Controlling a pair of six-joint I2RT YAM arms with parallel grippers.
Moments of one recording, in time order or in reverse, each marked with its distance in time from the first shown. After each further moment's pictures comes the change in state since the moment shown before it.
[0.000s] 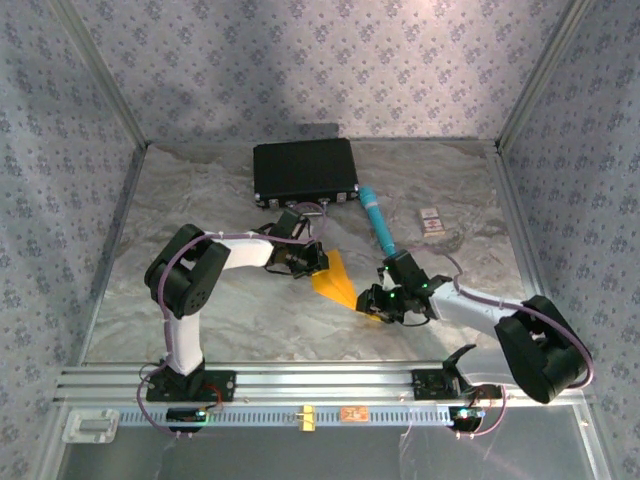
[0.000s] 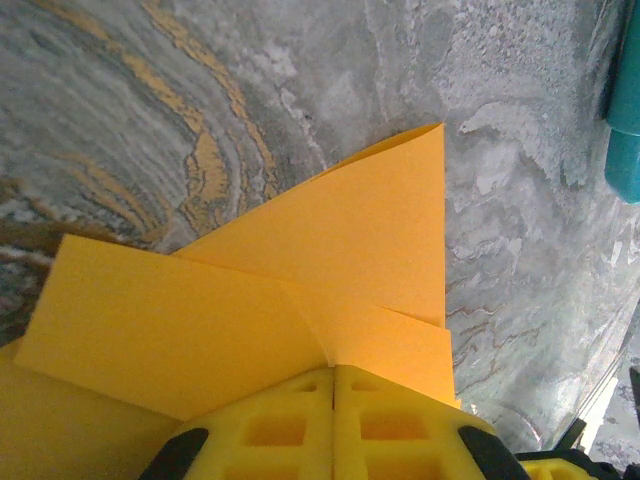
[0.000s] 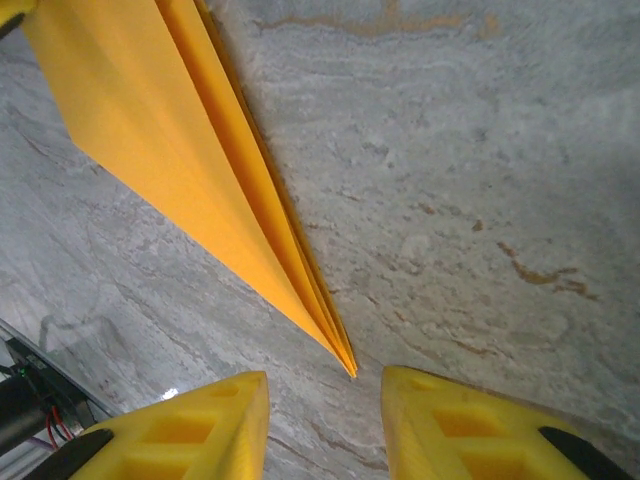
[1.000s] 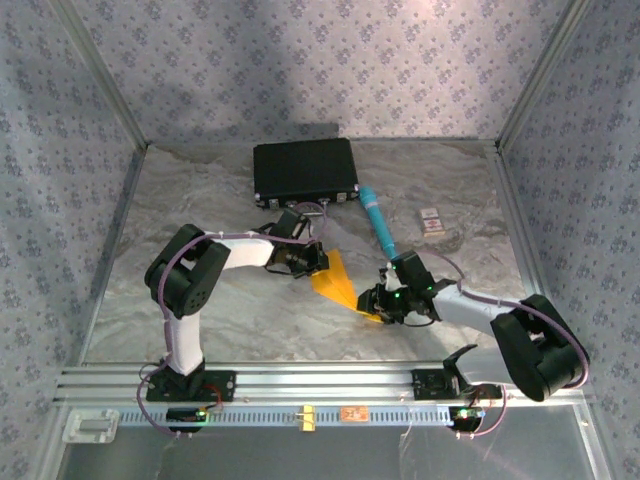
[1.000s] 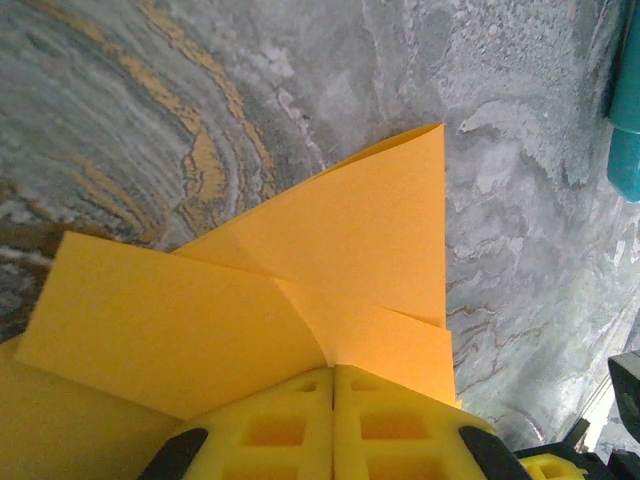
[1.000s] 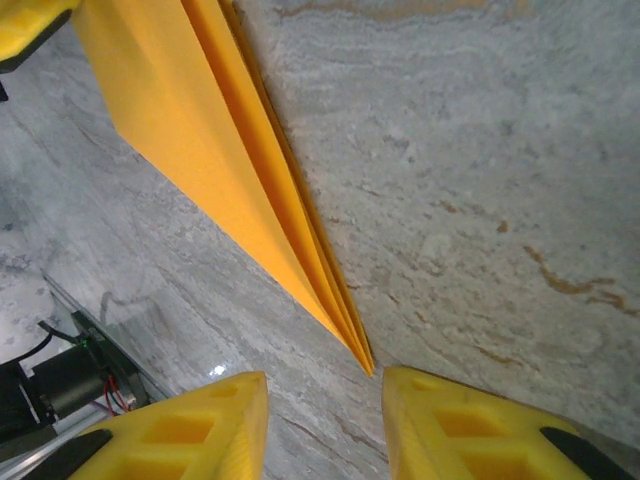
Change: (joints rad) left arm 0.000 0.000 0.005 -0.010 -0.001 0.006; right arm -0.073 0.001 -0.058 0.103 -0.133 -0.001
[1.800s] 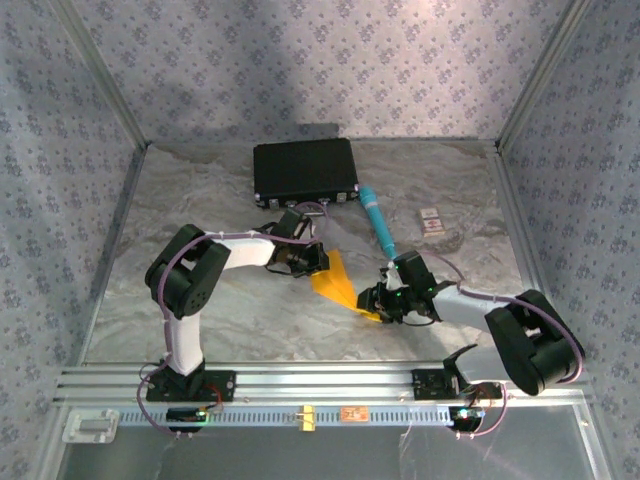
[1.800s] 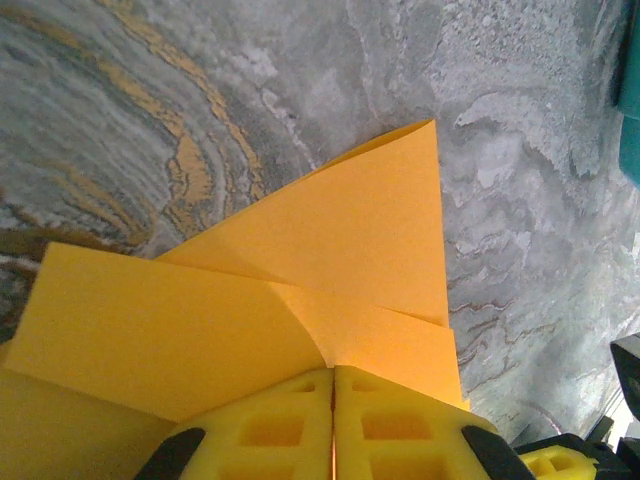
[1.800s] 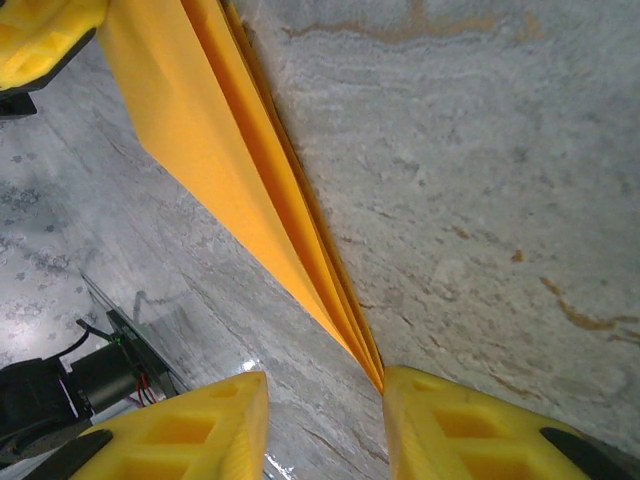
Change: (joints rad) left arm -0.011 -0.001 0.014 -0.027 -0.022 0.040; right arm -0.029 0.037 -0.031 0.115 -0.072 0.042
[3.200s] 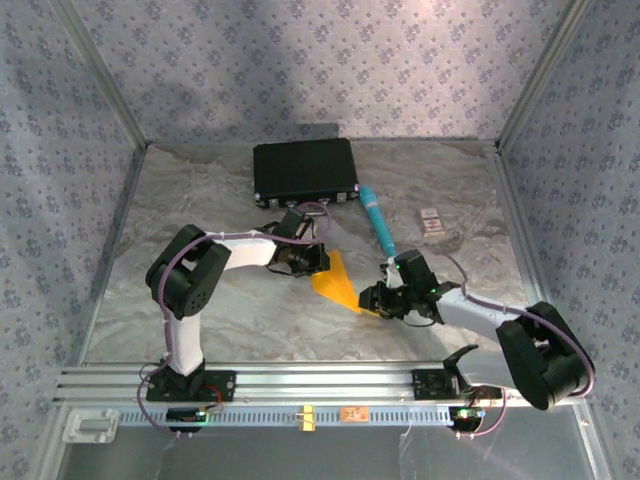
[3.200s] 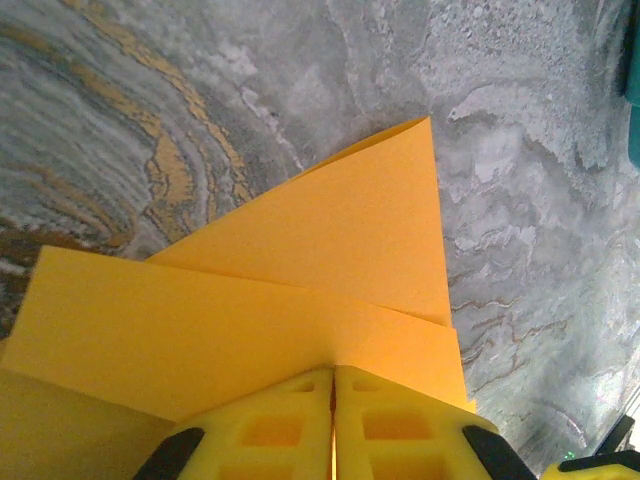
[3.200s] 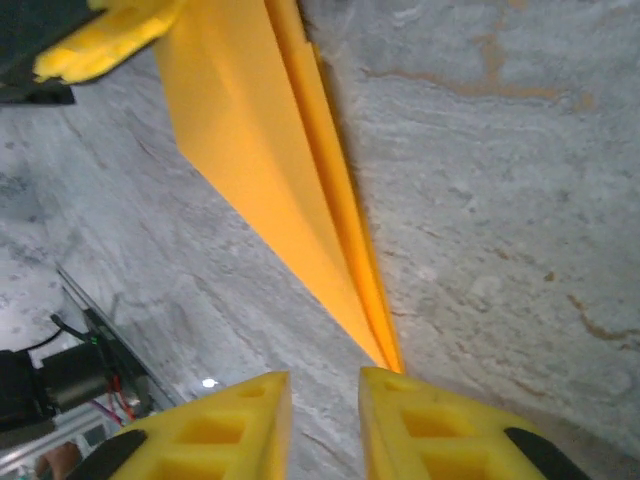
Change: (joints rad) left arm -0.008 -0.001 0.013 -0.024 -0.023 0.032; right arm 0.014 -0.089 0.008 -0.044 0.067 -0.081
